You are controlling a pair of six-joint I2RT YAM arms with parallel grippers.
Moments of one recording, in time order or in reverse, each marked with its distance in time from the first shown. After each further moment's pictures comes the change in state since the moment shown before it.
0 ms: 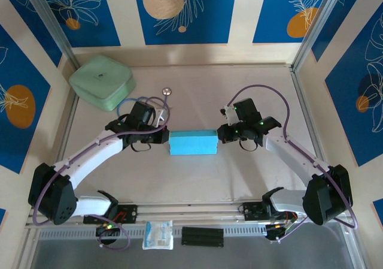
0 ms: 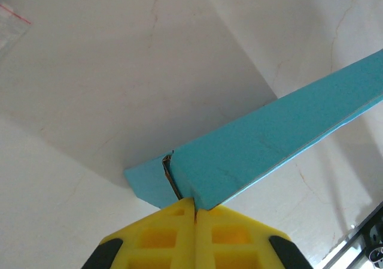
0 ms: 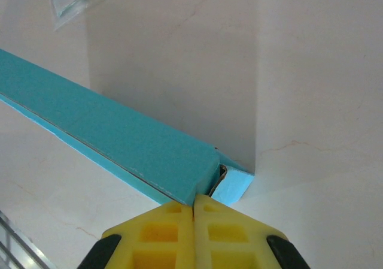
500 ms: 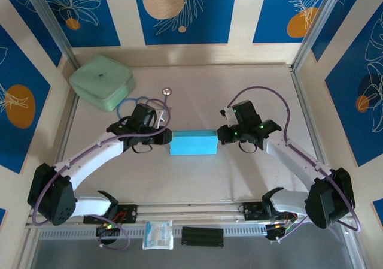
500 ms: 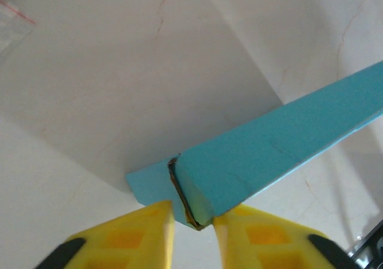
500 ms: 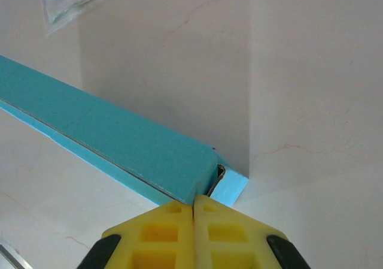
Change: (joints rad) left arm -0.018 -0.010 -0.032 0.044 -0.036 -0.037; right arm 0.027 -0.032 -0.024 0.022 0.061 0.014
